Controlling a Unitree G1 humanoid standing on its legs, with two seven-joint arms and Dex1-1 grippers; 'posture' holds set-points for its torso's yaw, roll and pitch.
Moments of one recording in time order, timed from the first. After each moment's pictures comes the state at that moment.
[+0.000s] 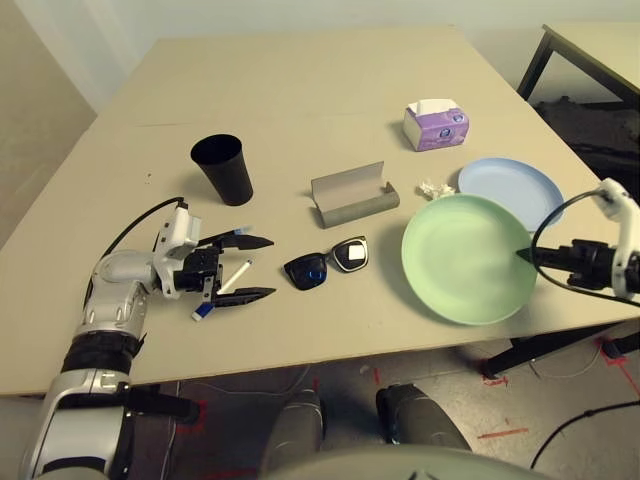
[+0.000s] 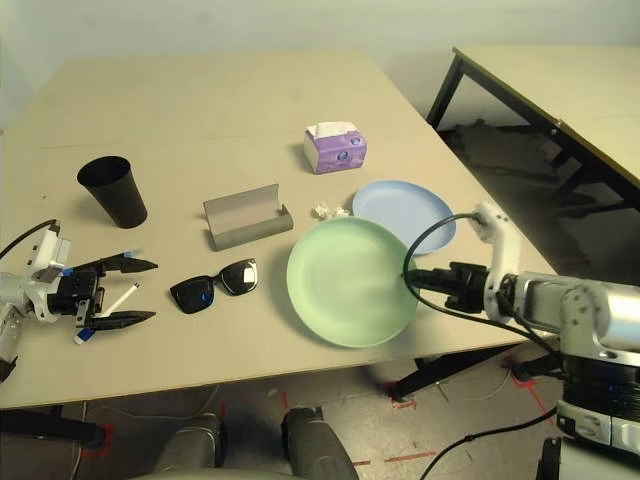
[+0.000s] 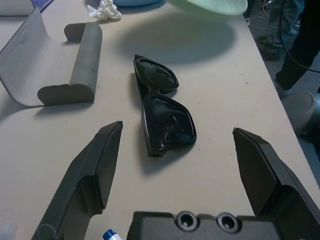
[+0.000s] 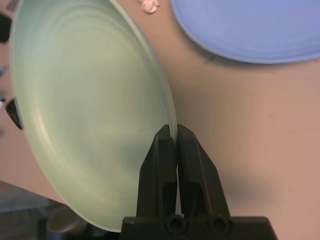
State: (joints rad) left arm -0.35 0.71 0.07 0.53 -0.41 -0.23 -1.60; right arm -0.35 -0.86 -0.46 0.02 0.69 1.49 0.71
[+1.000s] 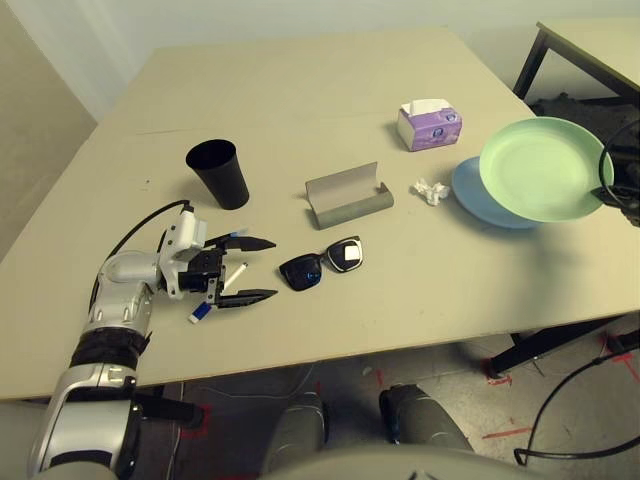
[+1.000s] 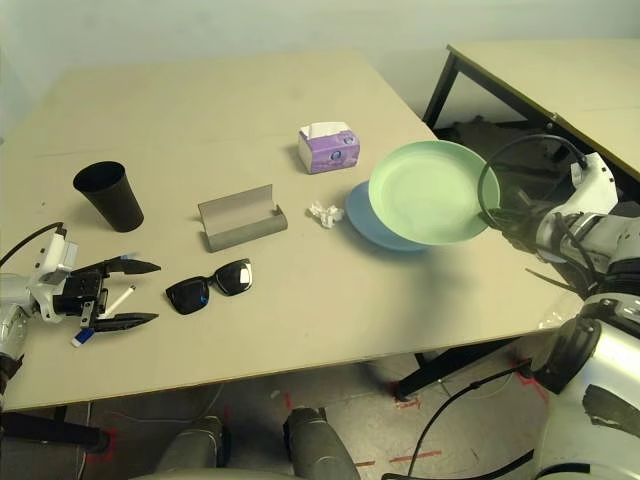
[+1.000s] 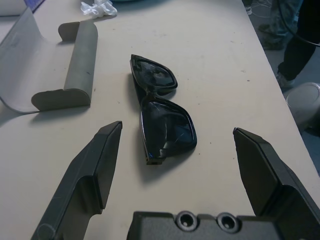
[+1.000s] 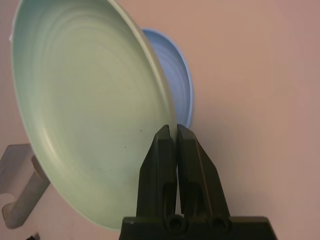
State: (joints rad) left arm -0.36 0.70 0.07 0.59 -0.39 -0.29 -1.60; right arm -0.90 -0.93 -0.49 0.91 0.45 1.16 0.46
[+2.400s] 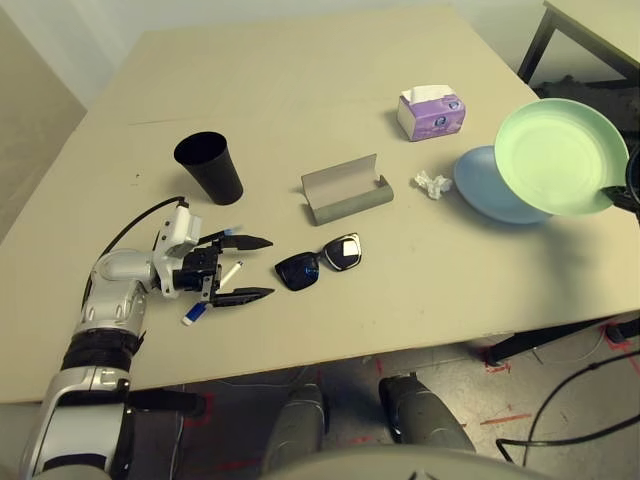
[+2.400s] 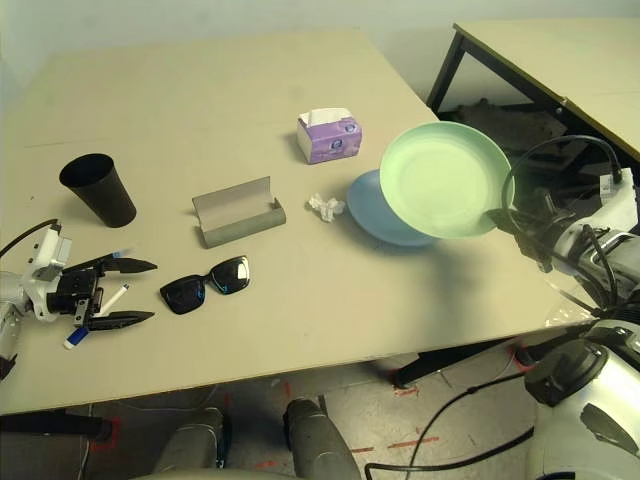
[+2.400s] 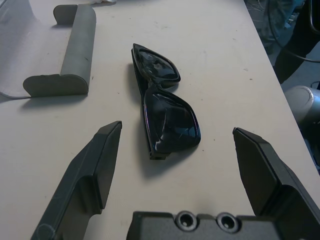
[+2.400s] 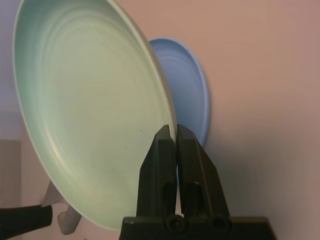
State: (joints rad) left arm -0.35 0.71 0.08 0.53 -0.40 -0.21 -1.60; right arm -0.76 -0.84 -0.86 0.64 0.58 1.34 0.34
